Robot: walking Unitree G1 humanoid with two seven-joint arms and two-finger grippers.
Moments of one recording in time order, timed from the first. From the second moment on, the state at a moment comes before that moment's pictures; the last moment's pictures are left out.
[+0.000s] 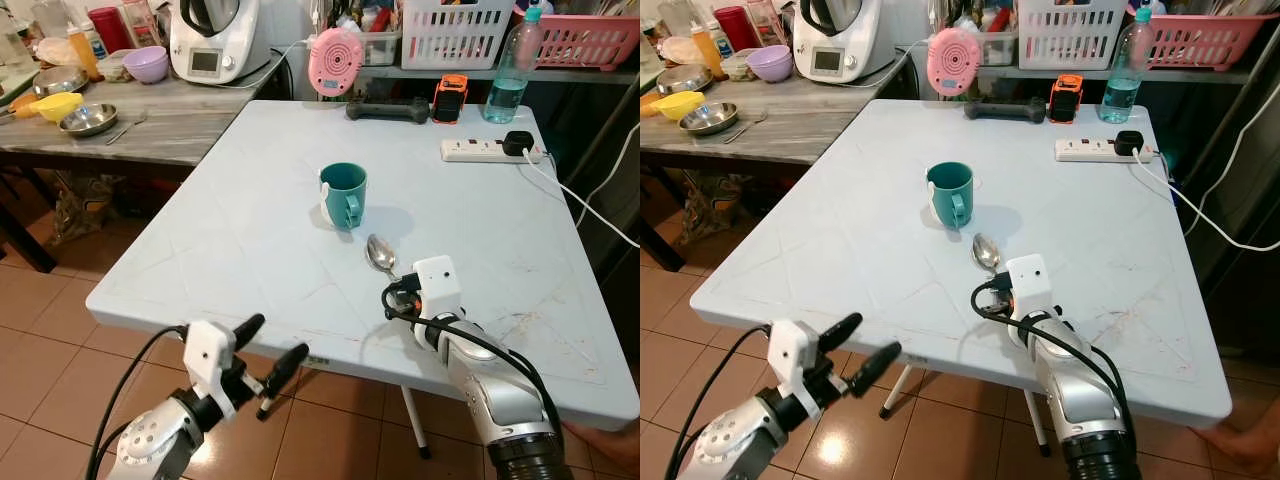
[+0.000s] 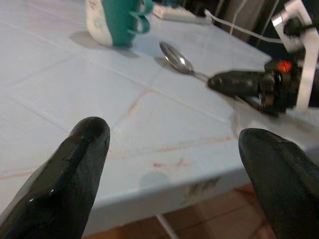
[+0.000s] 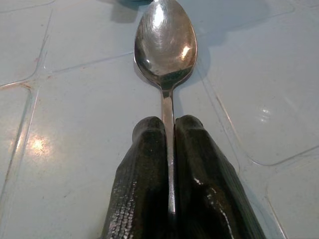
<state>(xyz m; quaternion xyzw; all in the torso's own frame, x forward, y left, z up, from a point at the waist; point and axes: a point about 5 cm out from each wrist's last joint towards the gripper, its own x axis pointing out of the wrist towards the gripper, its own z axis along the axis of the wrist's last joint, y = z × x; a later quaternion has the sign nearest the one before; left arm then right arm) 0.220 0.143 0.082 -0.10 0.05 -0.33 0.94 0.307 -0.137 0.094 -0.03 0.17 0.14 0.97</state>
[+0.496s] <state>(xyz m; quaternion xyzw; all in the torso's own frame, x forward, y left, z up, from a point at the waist) 0.214 0.159 0.071 -0.10 0.05 -0.33 0.94 0.307 -0.138 0.093 -0.04 0.17 0.14 0.97</state>
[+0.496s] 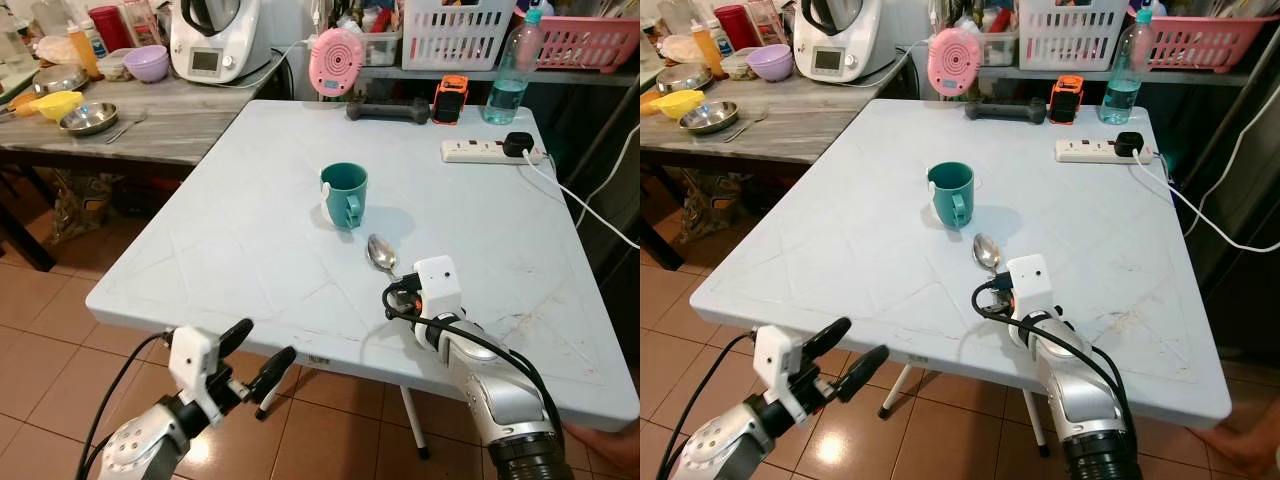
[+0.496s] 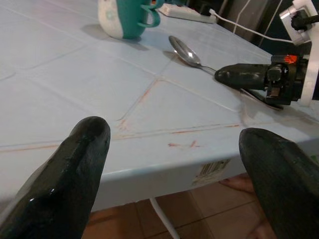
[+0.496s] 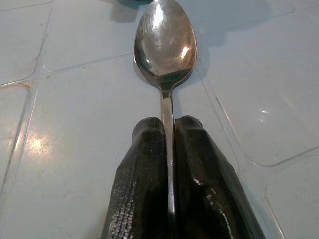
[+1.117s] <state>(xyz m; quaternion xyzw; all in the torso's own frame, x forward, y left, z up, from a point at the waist) 0.252 0.186 0.108 -0.09 -0.05 -0.08 0.99 0.307 -0.128 0.132 -0.03 0.02 0.18 0.98</state>
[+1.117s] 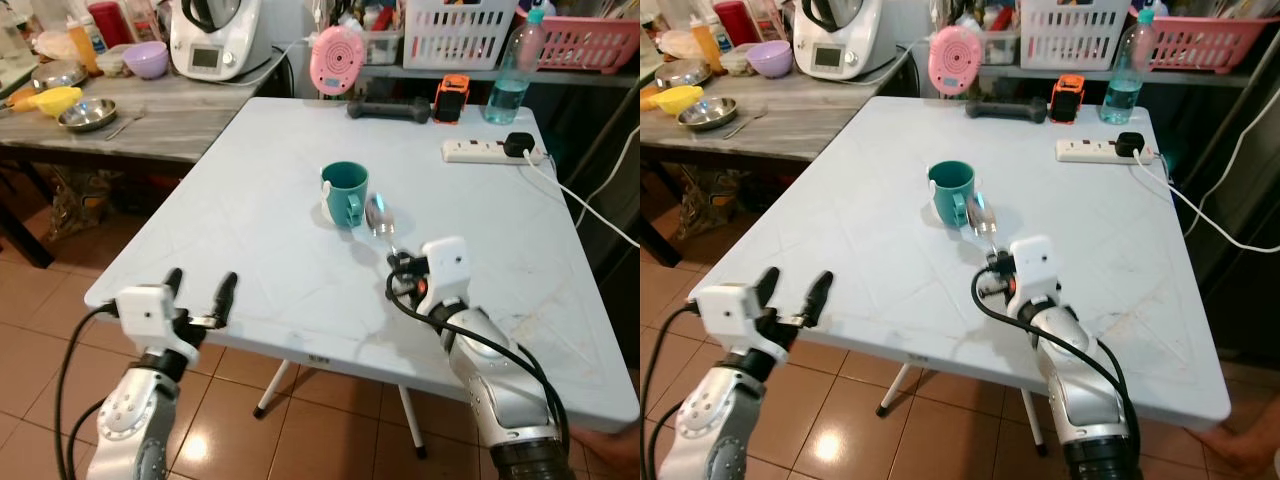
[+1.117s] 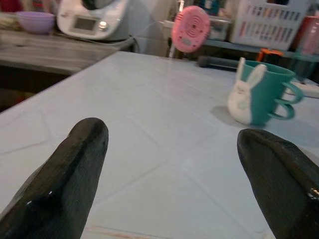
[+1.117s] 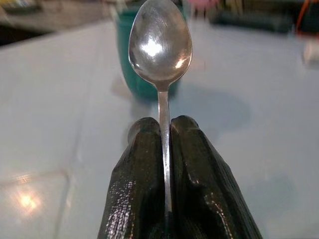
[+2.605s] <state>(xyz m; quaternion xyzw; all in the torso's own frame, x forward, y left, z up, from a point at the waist) 0.261 0.185 0.110 -0.05 -0.01 0.00 1.00 0.308 -0.129 0.152 -0.06 -0.07 0.12 0.99</state>
